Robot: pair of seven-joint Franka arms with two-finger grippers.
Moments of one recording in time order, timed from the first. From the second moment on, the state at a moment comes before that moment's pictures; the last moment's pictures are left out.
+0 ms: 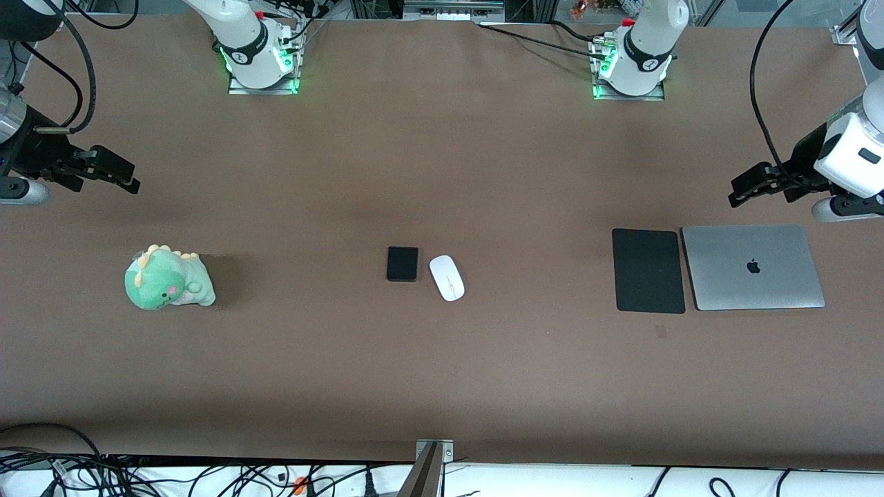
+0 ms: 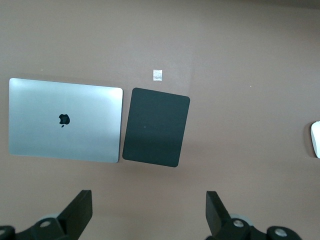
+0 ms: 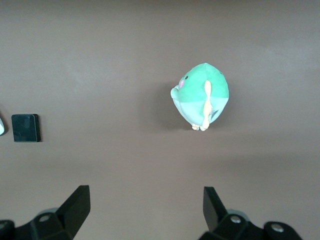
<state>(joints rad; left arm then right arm) 0.13 0.03 -0.15 -1.67 -0.03 1.70 -0.15 0.07 0.03 -0.07 -1.64 0.04 1.69 0.05</state>
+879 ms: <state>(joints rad) 0.13 0.03 -0.15 -1.66 -0.04 1.70 -0.15 0.08 0.03 -0.07 -1.64 0.04 1.69 0.05</state>
